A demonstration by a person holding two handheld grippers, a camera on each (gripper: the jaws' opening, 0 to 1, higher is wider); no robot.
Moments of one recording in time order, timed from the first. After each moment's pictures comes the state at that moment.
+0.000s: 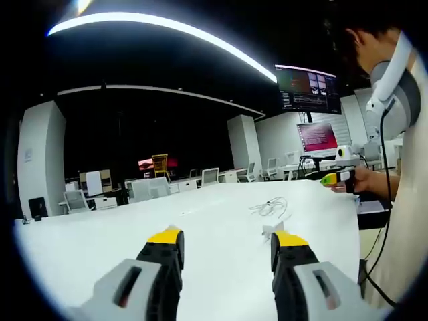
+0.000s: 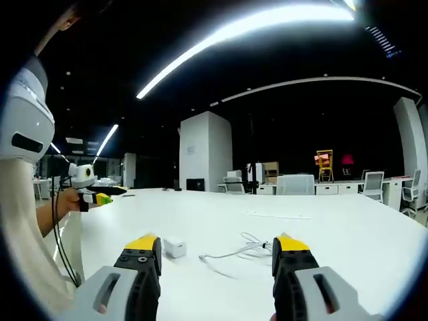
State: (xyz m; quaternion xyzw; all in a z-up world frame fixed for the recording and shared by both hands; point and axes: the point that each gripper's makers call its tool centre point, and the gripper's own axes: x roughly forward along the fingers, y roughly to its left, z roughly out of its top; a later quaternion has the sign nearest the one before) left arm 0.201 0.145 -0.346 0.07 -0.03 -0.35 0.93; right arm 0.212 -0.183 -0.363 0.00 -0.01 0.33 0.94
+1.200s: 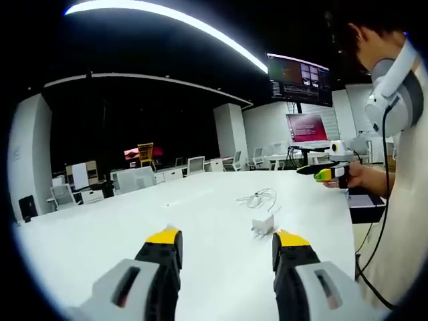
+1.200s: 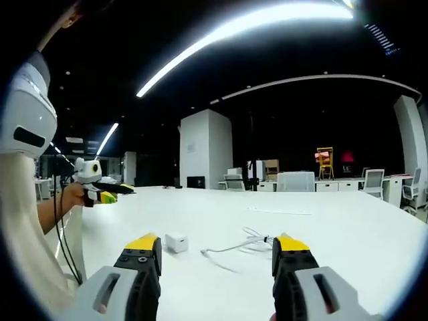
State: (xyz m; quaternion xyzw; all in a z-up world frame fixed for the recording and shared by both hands) left arm 0.212 0.120 -0.352 0.09 0.01 -0.39 0.92; right arm 0.209 -0.184 -0.372 0.00 0.00 0.34 0.94
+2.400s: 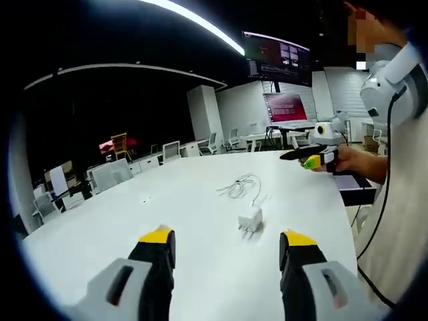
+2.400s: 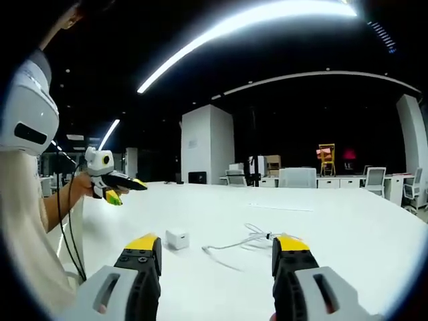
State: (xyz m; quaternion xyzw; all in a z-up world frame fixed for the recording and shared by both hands) left arm 0.229 0.081 -0.362 0.14 0.07 -0.46 0.87; right arm 0.211 -0.180 -0.377 -0.01 0.01 0.34 0.94
